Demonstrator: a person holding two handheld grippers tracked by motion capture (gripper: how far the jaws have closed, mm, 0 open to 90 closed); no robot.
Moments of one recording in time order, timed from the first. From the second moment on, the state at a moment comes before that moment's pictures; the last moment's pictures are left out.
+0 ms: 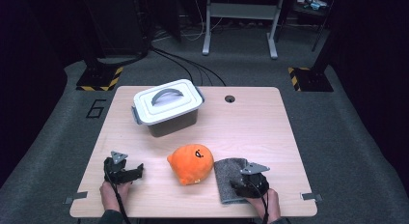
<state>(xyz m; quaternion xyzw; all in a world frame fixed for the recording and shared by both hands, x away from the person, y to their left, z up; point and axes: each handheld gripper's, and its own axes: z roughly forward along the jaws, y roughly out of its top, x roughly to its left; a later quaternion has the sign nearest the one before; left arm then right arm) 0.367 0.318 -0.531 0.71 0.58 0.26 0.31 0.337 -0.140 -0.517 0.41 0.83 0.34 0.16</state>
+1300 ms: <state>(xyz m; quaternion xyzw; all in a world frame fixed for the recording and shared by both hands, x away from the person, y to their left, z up) 0.366 0.318 -0.531 0.71 0.58 0.26 0.31 0.338 -0.166 -0.485 0.41 0.80 0.39 0.18</state>
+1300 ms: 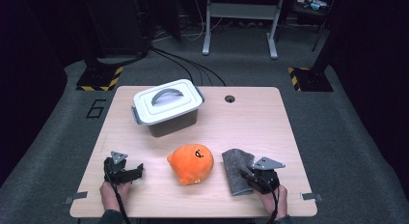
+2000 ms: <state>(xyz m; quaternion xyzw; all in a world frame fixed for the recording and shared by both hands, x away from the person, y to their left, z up) 0.366 0.318 -0.531 0.71 0.58 0.26 0.31 0.370 -0.218 -0.464 0.44 0.78 0.40 0.21</state>
